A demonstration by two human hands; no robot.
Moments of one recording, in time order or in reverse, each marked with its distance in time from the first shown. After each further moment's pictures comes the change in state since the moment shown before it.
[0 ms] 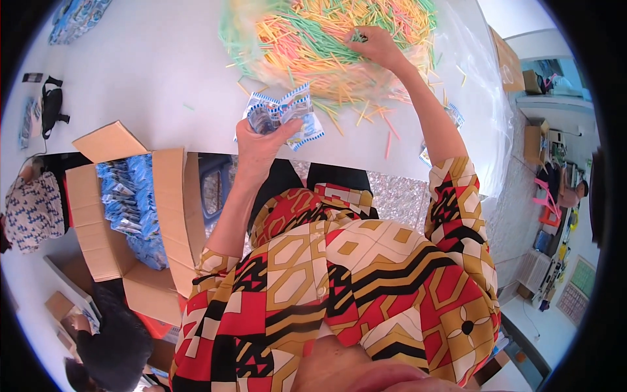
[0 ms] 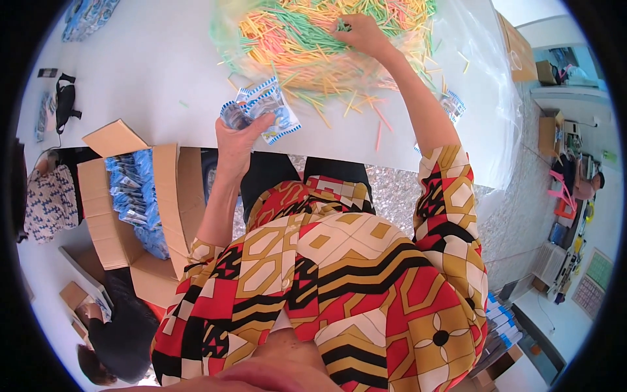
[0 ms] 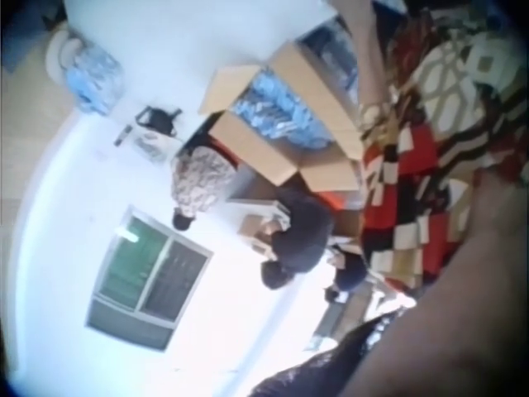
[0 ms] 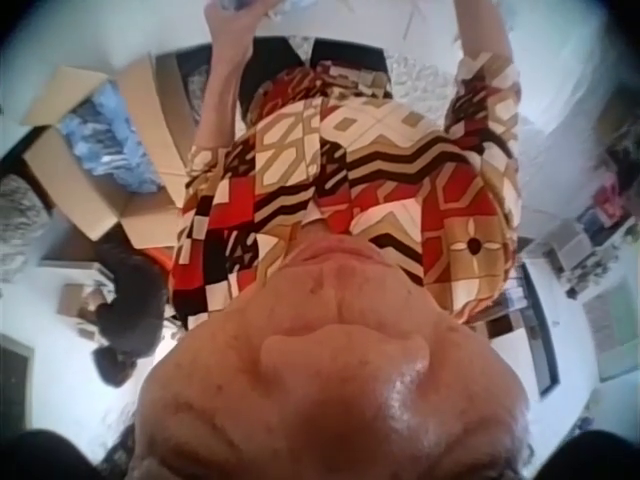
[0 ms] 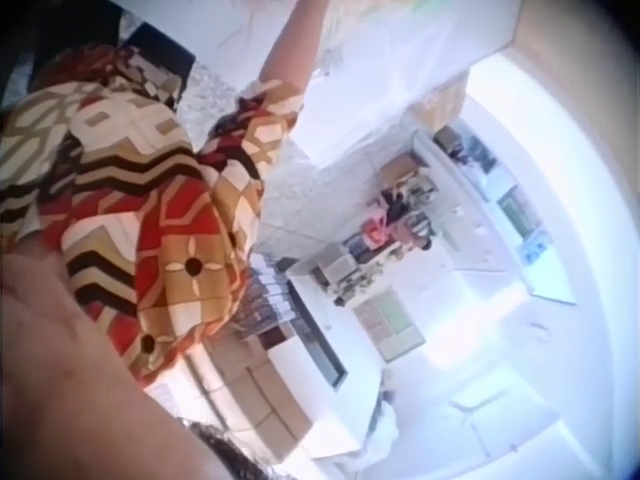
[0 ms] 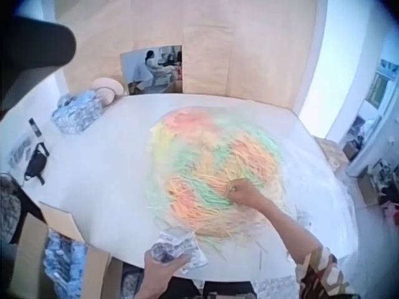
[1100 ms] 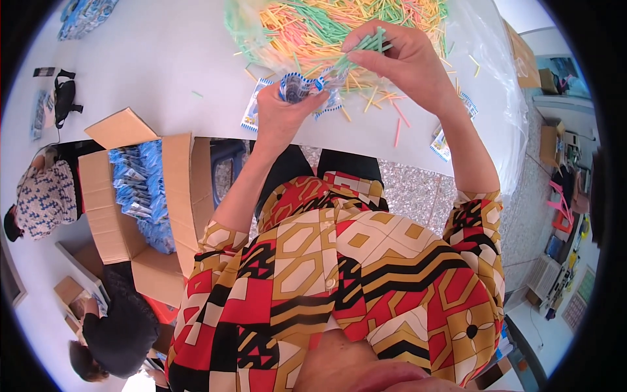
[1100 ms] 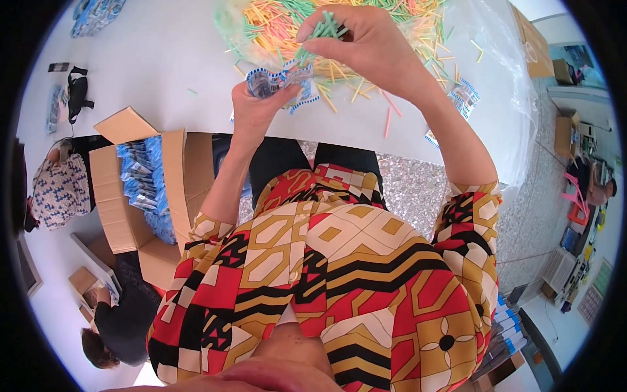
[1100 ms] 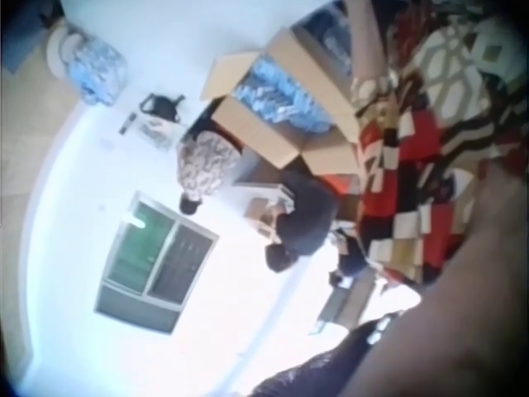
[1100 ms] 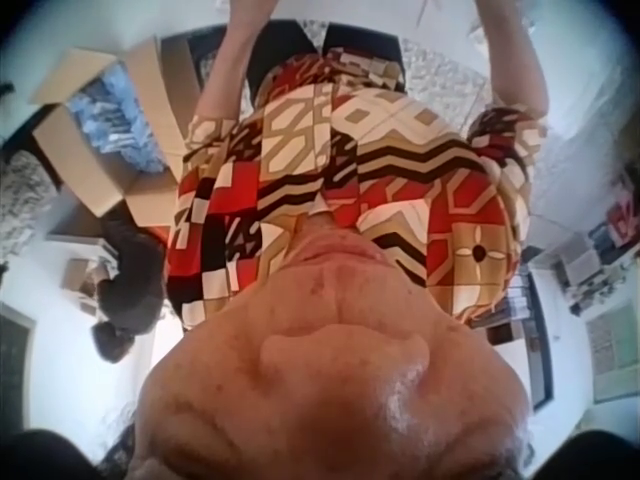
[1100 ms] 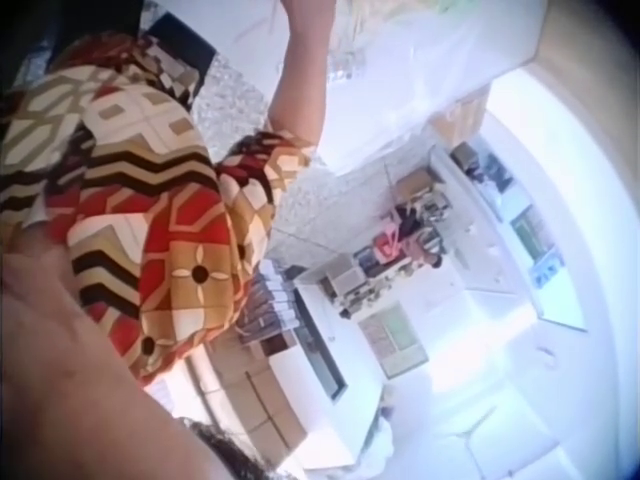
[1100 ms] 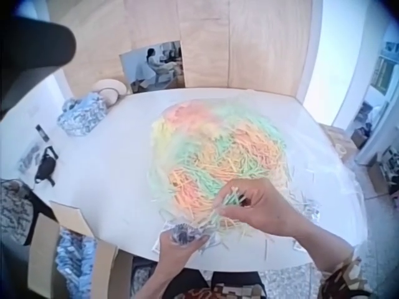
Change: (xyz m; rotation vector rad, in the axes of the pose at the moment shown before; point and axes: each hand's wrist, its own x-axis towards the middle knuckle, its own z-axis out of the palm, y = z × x) left_hand 0.022 -0.005 0.017 0.271 -0.045 0.167; right_hand -0.061 -0.156 -0.050 0.399 -0.160 0.064
